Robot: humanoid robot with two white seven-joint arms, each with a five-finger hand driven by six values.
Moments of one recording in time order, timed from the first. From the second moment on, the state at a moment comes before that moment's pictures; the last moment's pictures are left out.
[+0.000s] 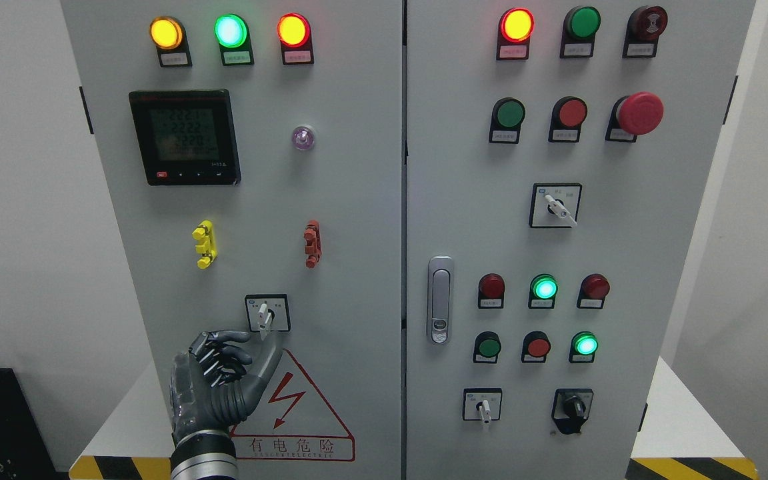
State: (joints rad) left arm -0.35 -0.15 -0.08 -1.95 -0.15 0.54 0.40; right arm 0.09 0.12 0.08 -0.13 0.00 0.02 -0.08
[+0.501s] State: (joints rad) left arm -0.36 -0.15 -0.08 -1.95 -0.17 0.54 0.40; right arm 0.09 0.12 0.08 -0.13 0.00 0.02 -0.08
